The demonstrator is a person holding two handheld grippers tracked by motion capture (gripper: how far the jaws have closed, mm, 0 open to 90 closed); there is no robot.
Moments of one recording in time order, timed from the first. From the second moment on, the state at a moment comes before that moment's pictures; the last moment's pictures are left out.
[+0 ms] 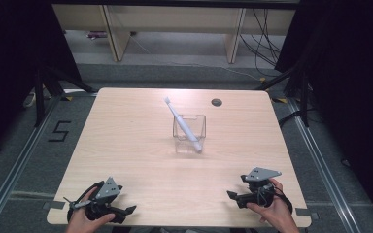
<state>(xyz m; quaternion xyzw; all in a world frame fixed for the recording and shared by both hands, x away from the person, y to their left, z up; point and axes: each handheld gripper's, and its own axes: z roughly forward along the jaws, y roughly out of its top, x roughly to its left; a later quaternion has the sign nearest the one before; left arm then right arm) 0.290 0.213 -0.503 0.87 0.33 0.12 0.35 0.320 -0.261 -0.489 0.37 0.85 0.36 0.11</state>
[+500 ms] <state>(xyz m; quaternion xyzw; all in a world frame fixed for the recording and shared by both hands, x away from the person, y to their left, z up) 0.290 0.213 -0.503 0.87 0.33 0.12 0.36 0.321 -0.261 -0.491 0.37 0.84 0.37 0.12</state>
